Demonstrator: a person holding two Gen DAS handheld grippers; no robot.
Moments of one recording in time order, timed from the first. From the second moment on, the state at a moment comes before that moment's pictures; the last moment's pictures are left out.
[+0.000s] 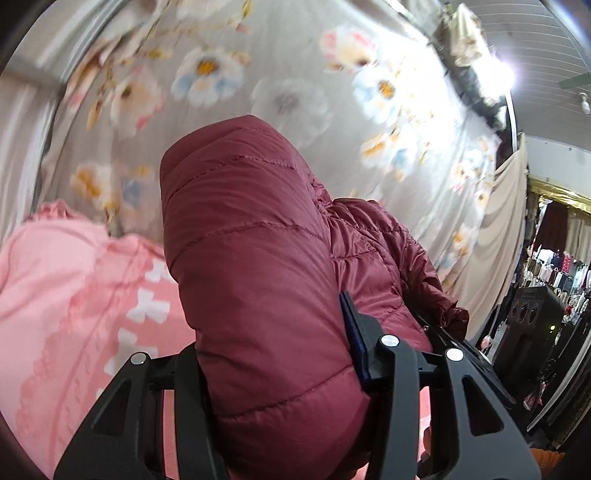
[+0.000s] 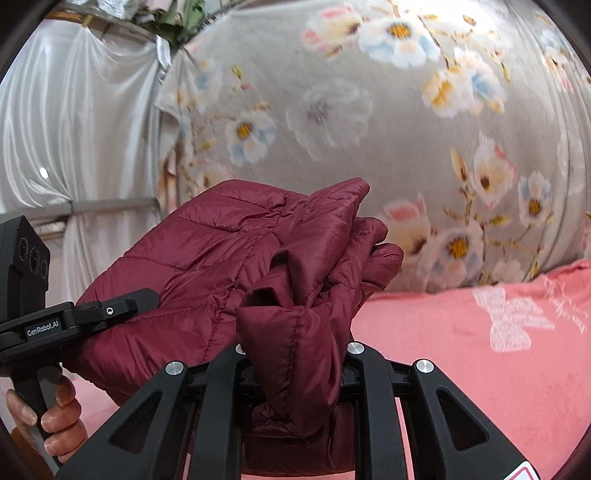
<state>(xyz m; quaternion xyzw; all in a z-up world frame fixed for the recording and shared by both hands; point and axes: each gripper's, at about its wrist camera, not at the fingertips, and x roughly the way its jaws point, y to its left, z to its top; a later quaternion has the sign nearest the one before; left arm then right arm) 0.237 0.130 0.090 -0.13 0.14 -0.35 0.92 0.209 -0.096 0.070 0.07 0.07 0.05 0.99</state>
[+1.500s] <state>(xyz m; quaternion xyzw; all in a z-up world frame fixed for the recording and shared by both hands) 0.362 0.090 -0.091 -0.11 0.34 -0.26 0.90 0.322 -0.137 -0.084 0.14 0.35 -0.02 0.93</state>
